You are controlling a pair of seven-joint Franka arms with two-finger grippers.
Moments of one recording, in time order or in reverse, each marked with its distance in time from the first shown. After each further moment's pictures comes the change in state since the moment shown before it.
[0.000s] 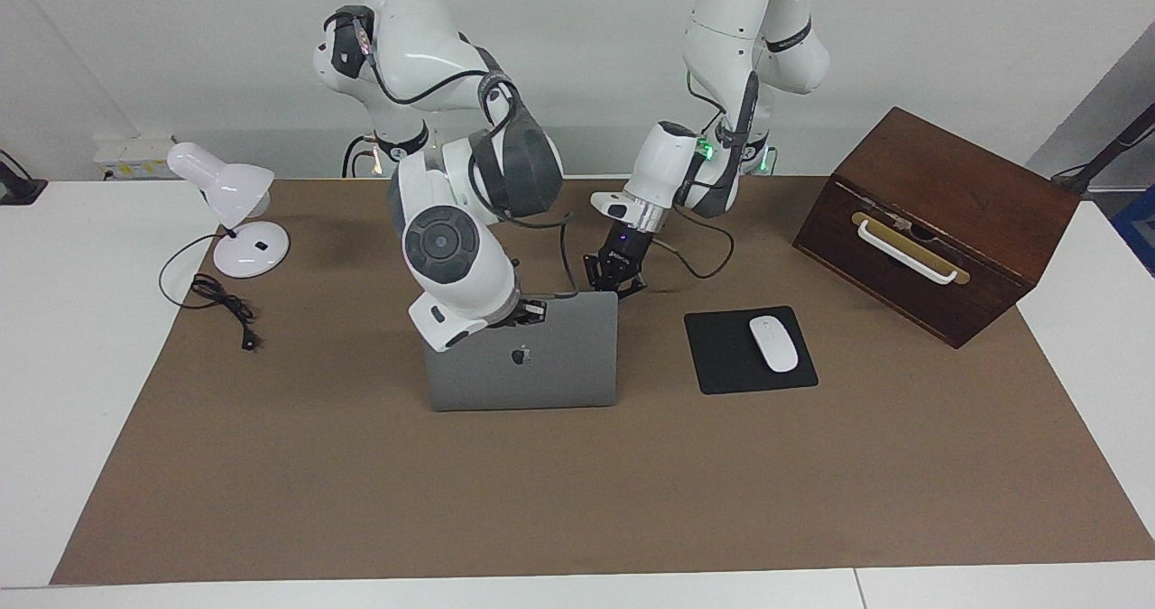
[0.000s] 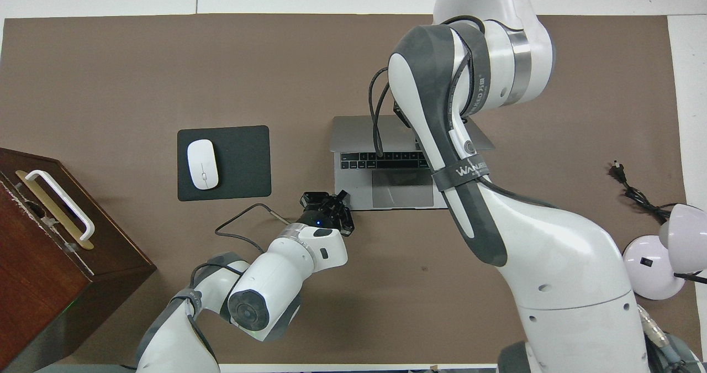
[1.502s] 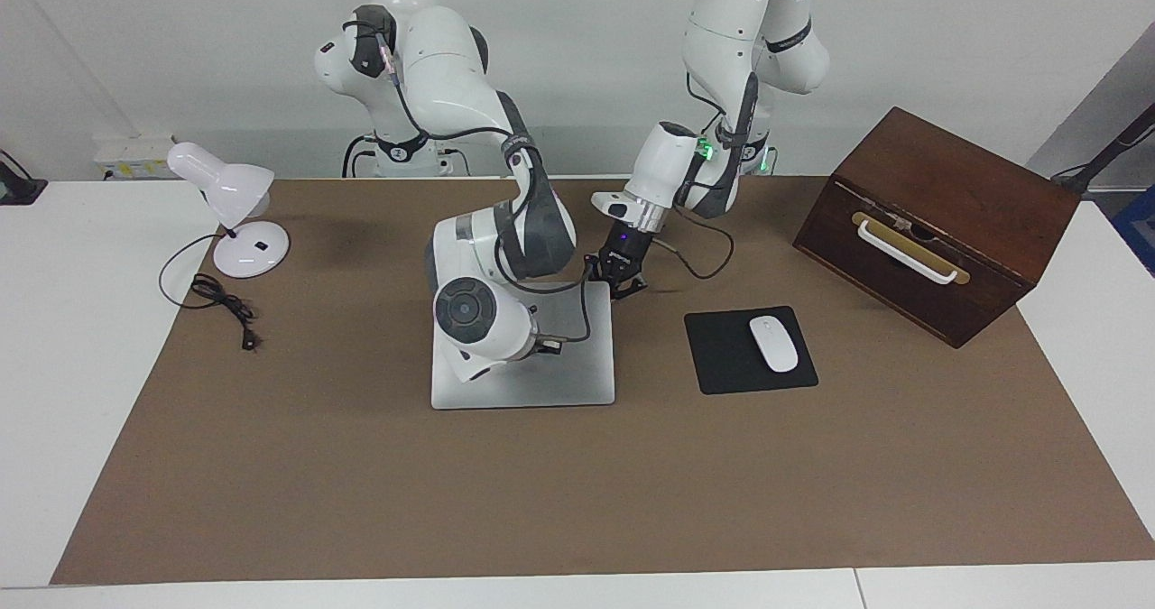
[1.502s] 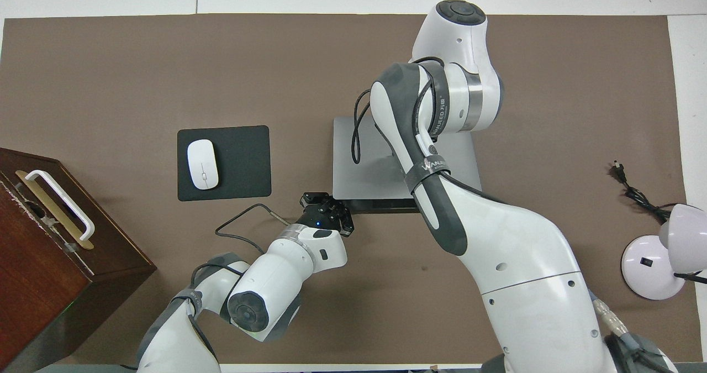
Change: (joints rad) left arm 0.000 0.004 -0.001 -0.004 0.001 0.017 0.002; right arm 0.102 0.011 -0.002 -0.285 0.086 0.283 0.000
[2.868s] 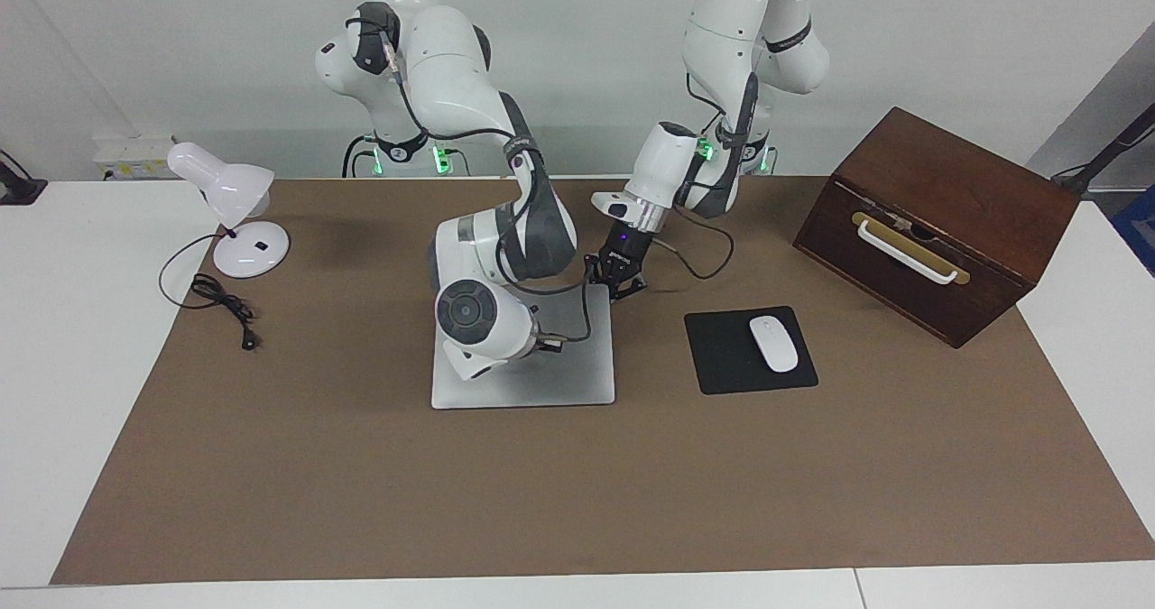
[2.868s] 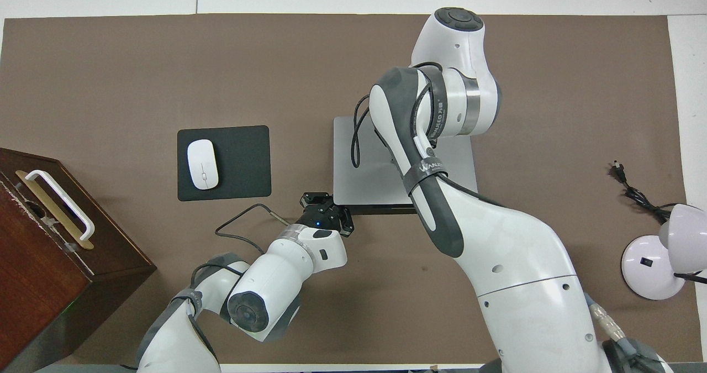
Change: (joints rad) left arm 0.000 0.000 0.000 0.000 0.000 0.001 0.000; right arm 0.023 -0.005 -0.058 -0.012 0.044 -0.073 0.000
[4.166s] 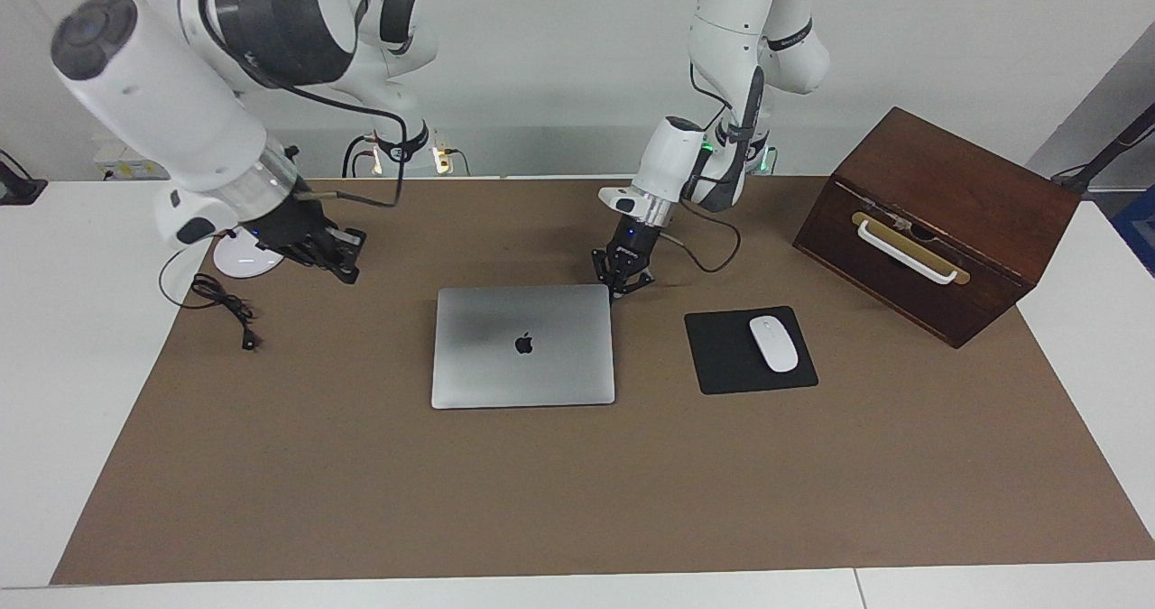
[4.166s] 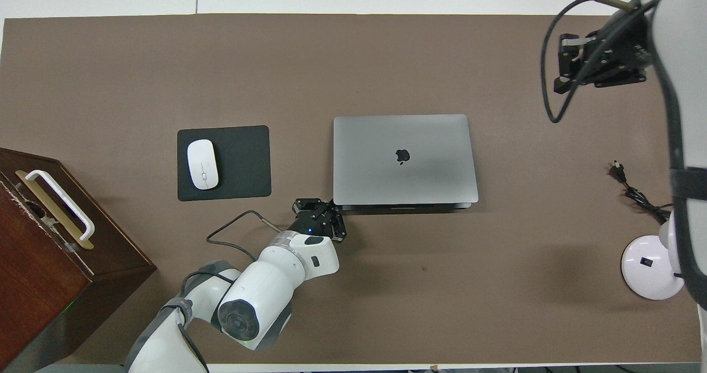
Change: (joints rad) left arm 0.006 -0.059 0.003 -0.084 0.000 -0.005 -0.001; right arm -0.251 -0.357 -0.082 0.176 -0.235 -0.170 -0.263
